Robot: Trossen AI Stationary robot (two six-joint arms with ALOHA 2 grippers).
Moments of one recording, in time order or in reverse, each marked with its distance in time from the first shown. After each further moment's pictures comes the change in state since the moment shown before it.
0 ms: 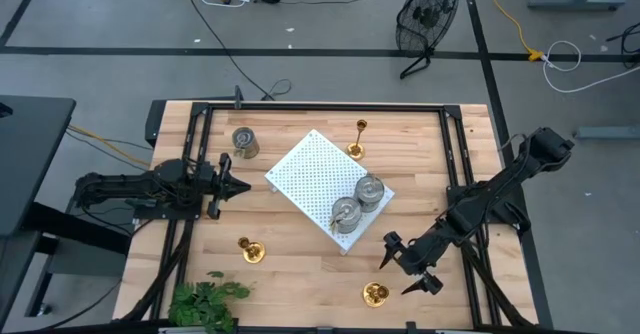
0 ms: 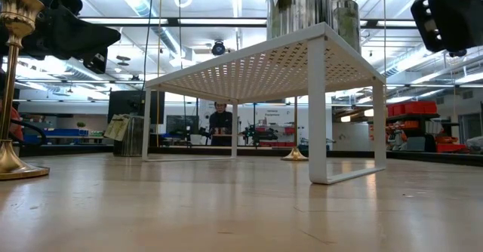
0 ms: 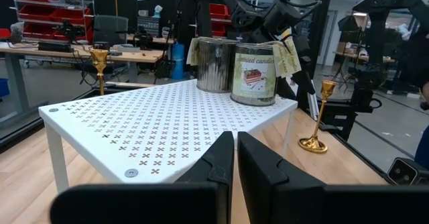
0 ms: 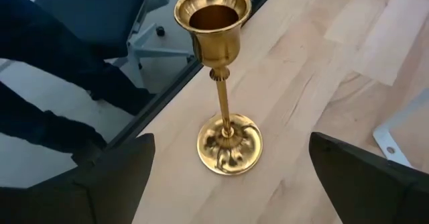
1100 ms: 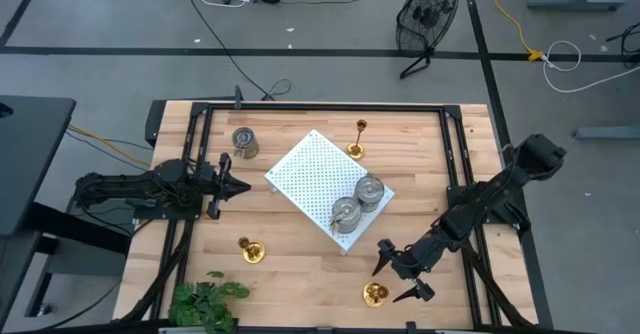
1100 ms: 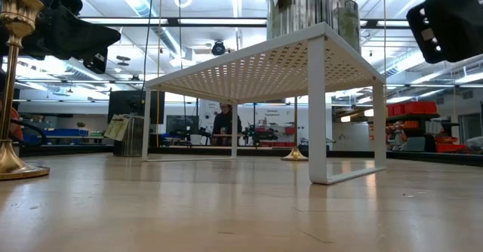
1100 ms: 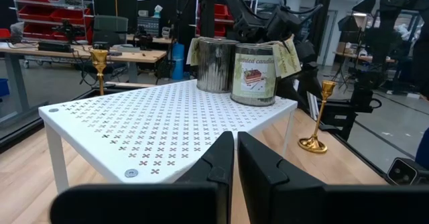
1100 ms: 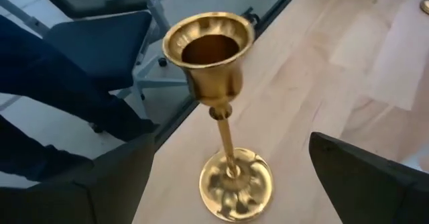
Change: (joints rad) left arm 0.000 0.000 0.000 0.000 0.000 0.000; right arm 0.015 0.132 -0.044 0.298 0.025 0.057
